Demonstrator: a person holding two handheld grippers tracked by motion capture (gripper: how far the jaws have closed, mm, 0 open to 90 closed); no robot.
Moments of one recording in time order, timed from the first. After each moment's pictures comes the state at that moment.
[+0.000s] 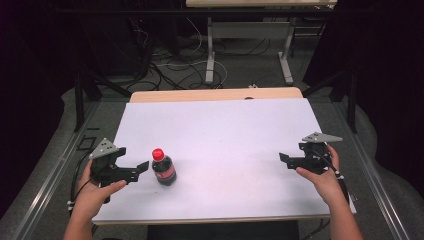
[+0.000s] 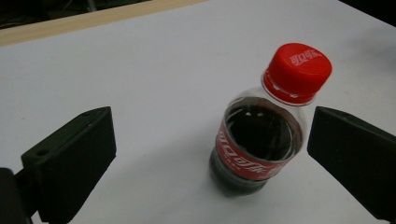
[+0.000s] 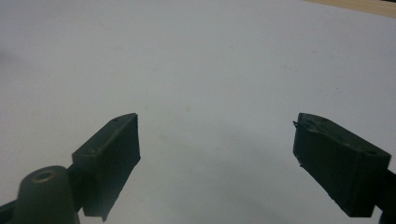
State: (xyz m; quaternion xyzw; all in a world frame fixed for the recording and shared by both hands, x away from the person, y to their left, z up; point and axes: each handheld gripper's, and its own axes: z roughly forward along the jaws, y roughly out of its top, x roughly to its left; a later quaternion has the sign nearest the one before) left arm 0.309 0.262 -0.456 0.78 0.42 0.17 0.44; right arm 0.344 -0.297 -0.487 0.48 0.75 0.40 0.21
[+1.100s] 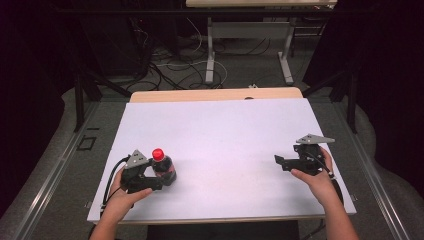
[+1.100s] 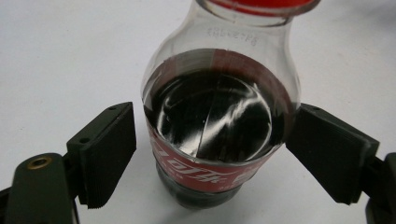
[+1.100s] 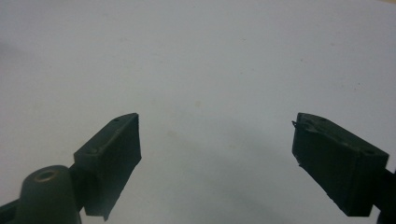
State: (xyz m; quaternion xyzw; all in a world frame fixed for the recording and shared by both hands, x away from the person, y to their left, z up) left arm 0.317 0.218 -0.512 0.81 0.39 0.15 0.42; right arm 0.347 -0.287 -0.497 0.47 0.76 0.39 0.20
